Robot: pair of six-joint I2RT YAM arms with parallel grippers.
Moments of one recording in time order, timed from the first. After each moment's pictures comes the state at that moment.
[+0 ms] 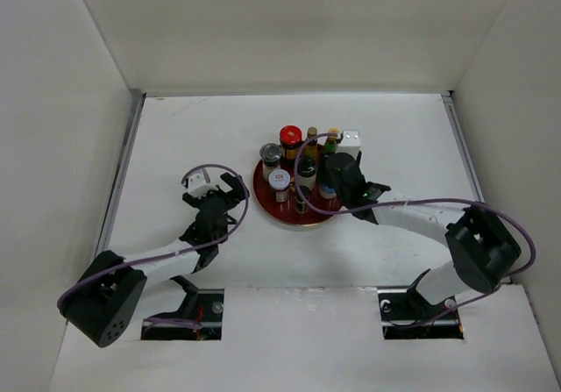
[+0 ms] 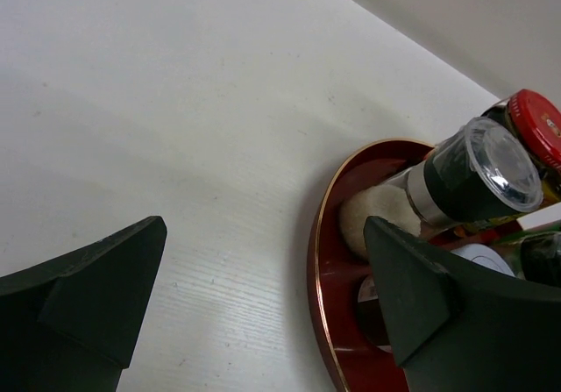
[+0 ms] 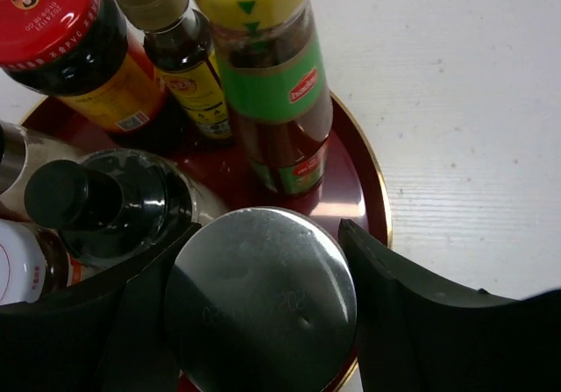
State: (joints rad) left arm -0.59 1.13 0.20 0.75 -0.69 -0.63; right arm 0.72 1.48 0.84 0.13 0.58 0.40
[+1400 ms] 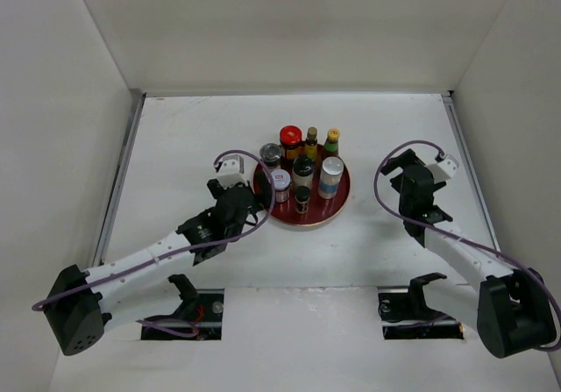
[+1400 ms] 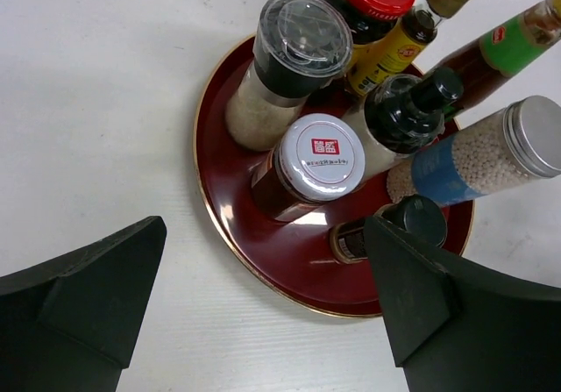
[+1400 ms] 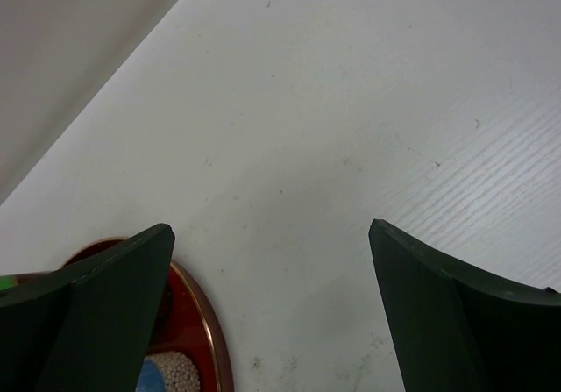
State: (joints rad) left arm -0.88 0.97 0.58 -0.02 -0.66 -0.64; right arm 0.24 1.06 0.46 0.24 0.56 0.76
